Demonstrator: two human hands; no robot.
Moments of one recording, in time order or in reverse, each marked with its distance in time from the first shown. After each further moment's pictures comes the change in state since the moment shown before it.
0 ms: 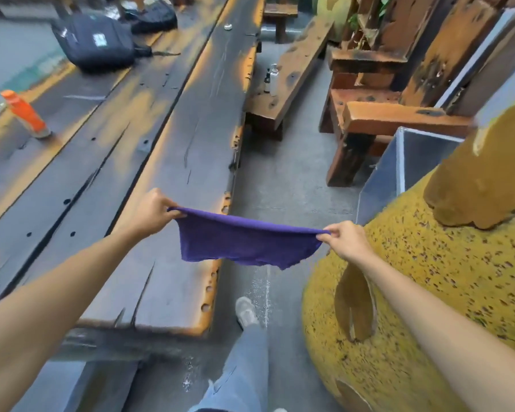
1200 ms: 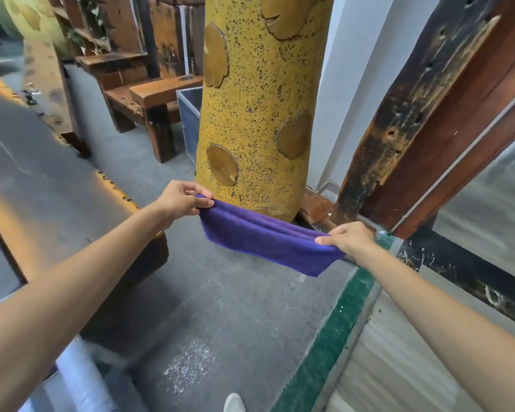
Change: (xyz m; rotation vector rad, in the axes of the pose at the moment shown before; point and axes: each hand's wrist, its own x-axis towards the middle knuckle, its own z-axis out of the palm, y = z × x) left_hand -0.370 0.079 -0.039 -0.656 -0.786 0.346; right_hand -0.683 -0.084 0.184 0.493 0.639 0.992
